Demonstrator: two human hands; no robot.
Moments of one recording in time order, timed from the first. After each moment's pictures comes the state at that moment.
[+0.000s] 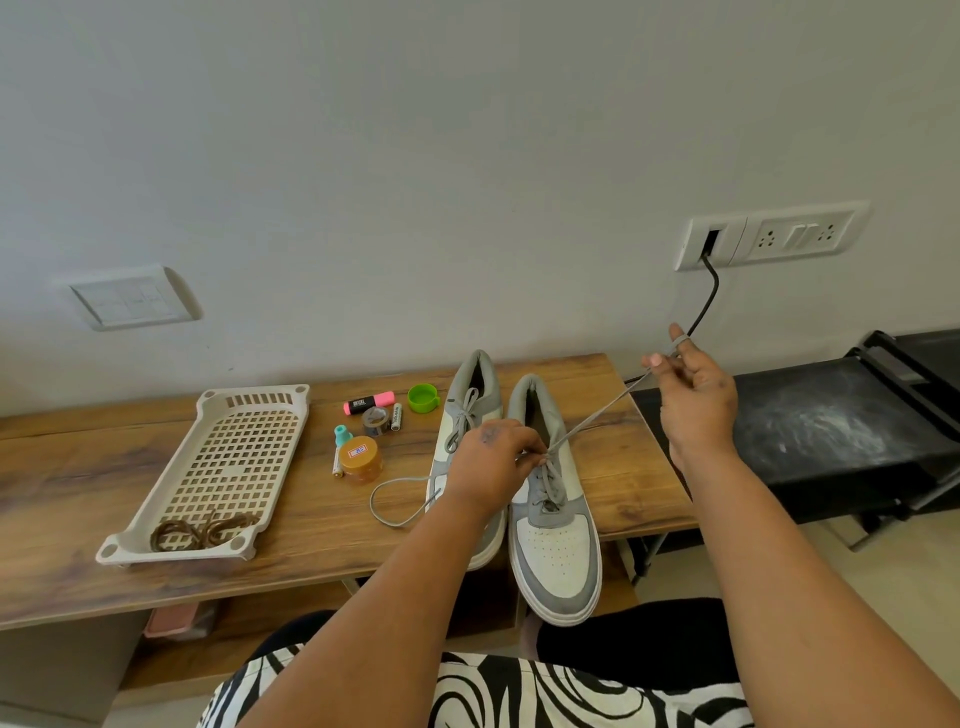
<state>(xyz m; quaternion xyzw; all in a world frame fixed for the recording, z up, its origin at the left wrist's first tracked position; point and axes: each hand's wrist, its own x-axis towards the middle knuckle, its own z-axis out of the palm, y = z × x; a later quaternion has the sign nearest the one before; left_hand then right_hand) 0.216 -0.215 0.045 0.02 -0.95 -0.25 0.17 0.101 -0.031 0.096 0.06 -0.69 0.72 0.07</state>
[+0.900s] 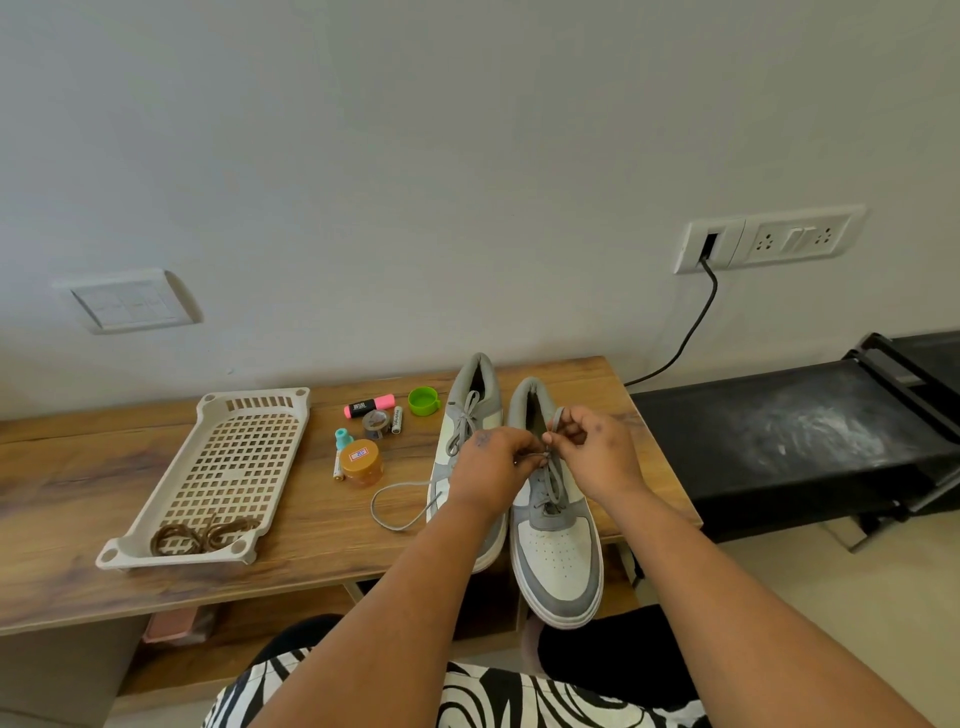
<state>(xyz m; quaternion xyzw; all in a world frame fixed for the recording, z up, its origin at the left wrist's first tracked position) 0.214 -0.214 0.038 0.08 -0.93 -0.32 0.17 0.143 -0.078 0.053 0.24 -0.85 0.47 -0.02</state>
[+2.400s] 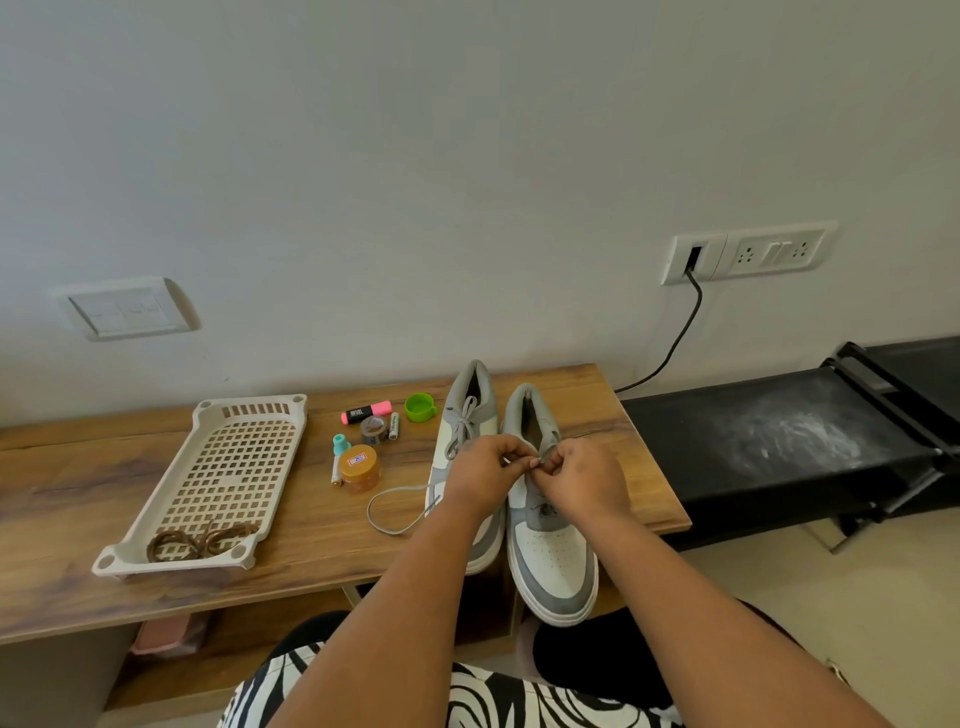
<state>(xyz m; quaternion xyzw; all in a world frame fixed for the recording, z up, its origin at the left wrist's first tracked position) 0.214 -0.223 0.032 0.13 -0.88 -0.44 0.09 0.175 -0.084 0.056 0.18 -0.94 0.29 -0.02</state>
